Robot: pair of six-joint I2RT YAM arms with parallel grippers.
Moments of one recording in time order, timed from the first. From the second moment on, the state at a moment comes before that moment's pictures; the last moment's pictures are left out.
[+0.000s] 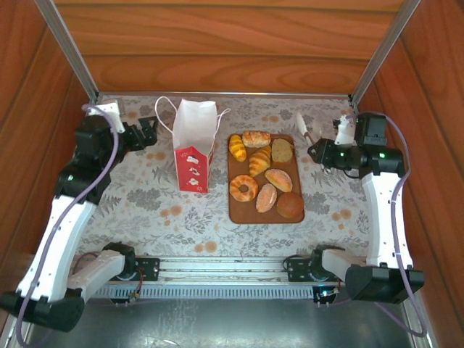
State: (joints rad) left arm -0.24 0.97 1.15 -0.56 0.07 -0.45; right arm -0.02 1.14 1.34 -1.13 -0.41 0.13
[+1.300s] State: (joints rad) left arm -0.23 1.27 1.05 -0.28 0.33 -0.81; right arm 0.06 1.39 1.18 -1.09 -0.22 0.19
